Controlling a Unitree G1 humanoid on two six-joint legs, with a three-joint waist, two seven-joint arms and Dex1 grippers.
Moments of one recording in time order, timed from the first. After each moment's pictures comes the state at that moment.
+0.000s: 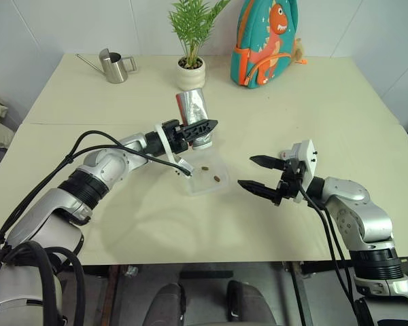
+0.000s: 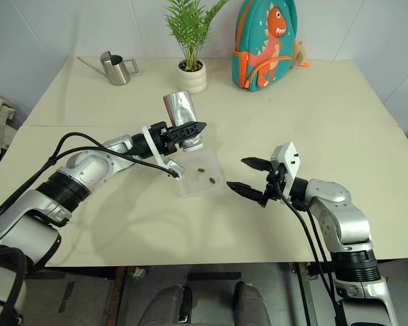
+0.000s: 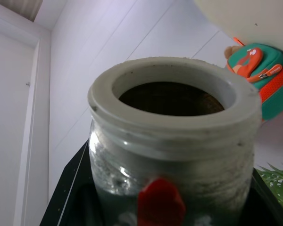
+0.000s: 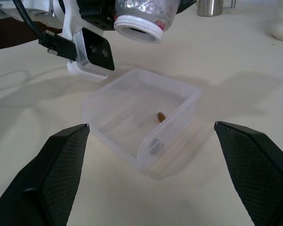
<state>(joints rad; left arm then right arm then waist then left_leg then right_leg) -1.05 0.73 -0.75 0.49 1.56 -0.27 0.80 -0.41 -0.54 -0.05 -0.08 0.50 0.42 0.98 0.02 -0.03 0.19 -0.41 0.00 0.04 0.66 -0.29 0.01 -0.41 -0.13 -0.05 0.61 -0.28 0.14</state>
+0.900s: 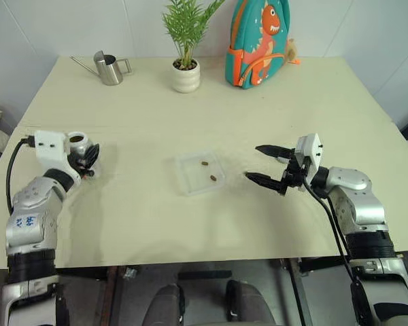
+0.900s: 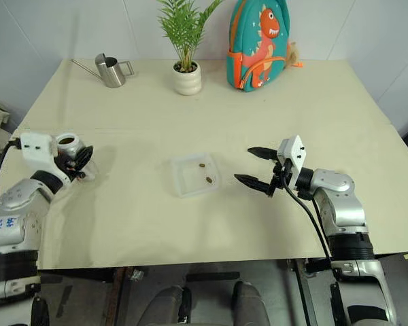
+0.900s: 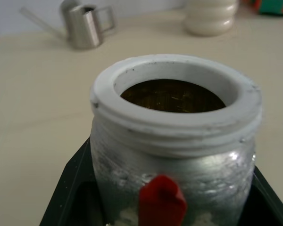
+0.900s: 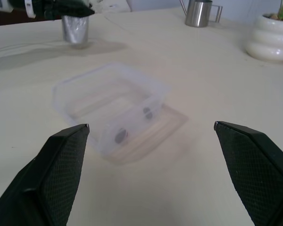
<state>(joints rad) -0.36 0.61 0.35 0.11 -0.34 0.39 -0.26 -0.54 -0.54 -0.05 0.22 0.40 0.12 1.13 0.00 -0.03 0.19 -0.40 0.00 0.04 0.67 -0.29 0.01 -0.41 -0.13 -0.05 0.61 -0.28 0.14</state>
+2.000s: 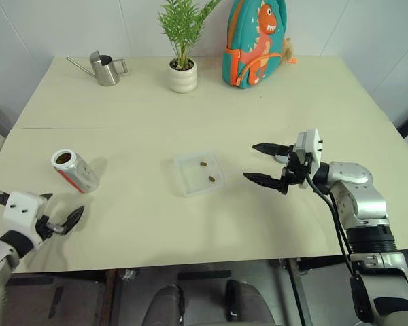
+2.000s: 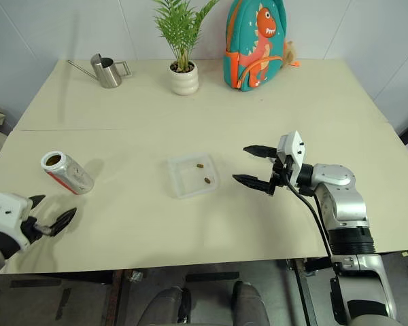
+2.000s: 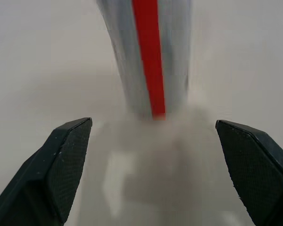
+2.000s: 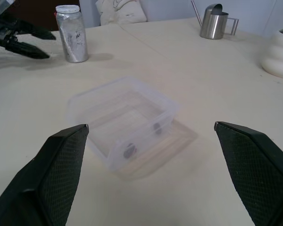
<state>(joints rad) 0.23 0.74 0.53 -0.08 -0.31 0.22 -0.56 -0.58 -0.55 -0.04 0.23 0.41 0.16 1.21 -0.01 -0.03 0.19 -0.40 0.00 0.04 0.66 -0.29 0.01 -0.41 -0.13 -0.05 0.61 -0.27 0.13</state>
